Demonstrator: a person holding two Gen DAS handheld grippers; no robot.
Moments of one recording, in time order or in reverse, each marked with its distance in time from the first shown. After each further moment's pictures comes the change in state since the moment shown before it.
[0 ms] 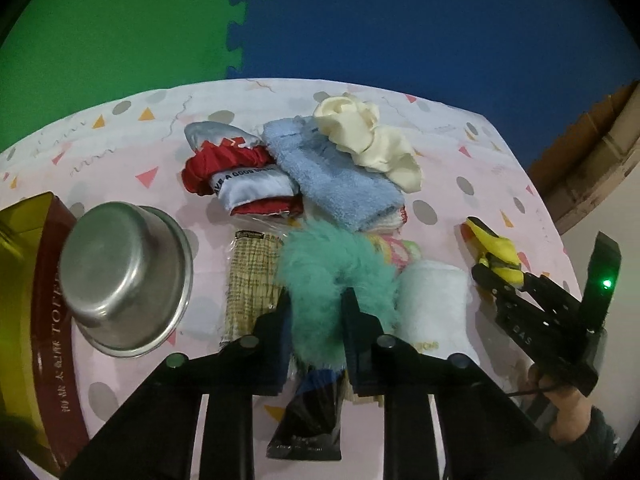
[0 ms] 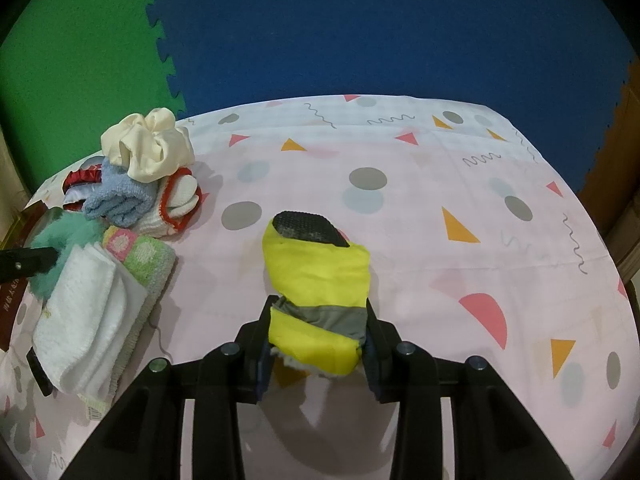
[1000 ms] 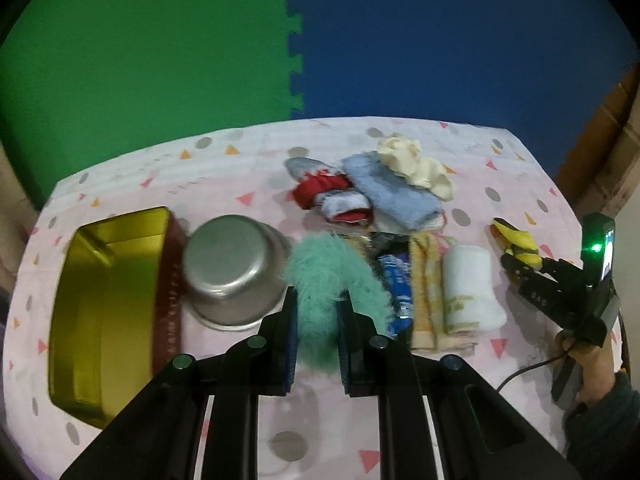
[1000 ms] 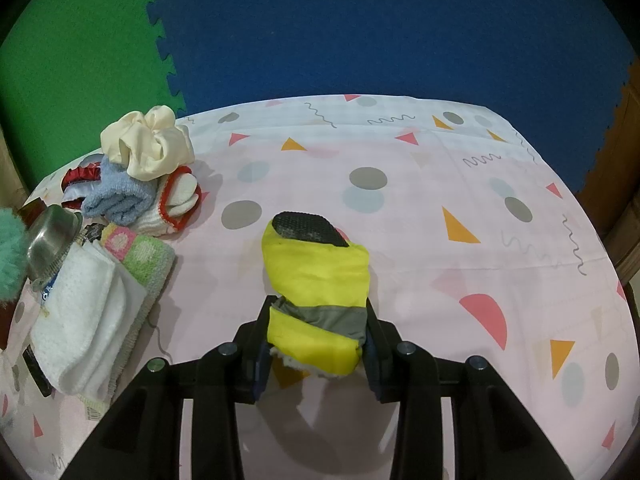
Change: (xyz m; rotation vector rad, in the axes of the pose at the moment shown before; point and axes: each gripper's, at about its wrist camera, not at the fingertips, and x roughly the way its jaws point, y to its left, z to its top) left arm -0.080 0.030 -0.027 0.032 -0.116 0.195; right arm 0.001 0.002 0.000 -0.005 0.001 -0.009
